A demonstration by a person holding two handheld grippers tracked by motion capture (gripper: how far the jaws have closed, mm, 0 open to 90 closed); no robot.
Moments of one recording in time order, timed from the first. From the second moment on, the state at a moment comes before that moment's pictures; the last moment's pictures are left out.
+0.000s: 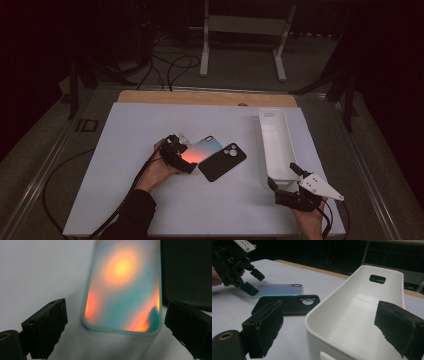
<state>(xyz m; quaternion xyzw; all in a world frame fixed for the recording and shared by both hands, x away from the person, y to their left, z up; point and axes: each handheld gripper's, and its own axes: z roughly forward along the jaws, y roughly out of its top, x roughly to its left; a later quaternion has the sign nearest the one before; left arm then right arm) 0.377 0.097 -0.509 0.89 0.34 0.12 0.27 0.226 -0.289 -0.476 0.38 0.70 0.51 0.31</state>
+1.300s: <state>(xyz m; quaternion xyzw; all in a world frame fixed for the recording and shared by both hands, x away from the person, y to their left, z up) 0.422 0.069 -0.507 0.92 0.33 0.06 0.19 0.226 -0.289 -0.476 0.38 0.70 0.51 0.31</state>
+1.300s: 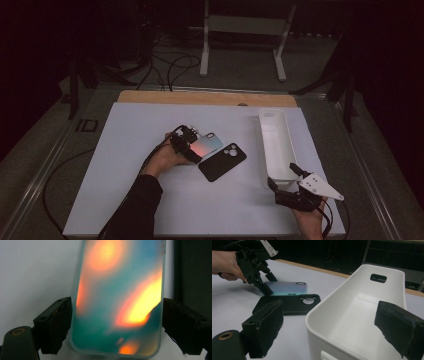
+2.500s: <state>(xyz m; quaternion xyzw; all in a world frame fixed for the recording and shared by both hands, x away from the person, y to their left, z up) 0.405 0.080 -0.464 0.89 0.34 0.14 0.26 0.231 -0.290 -0.474 0.39 0.70 0.52 0.29</state>
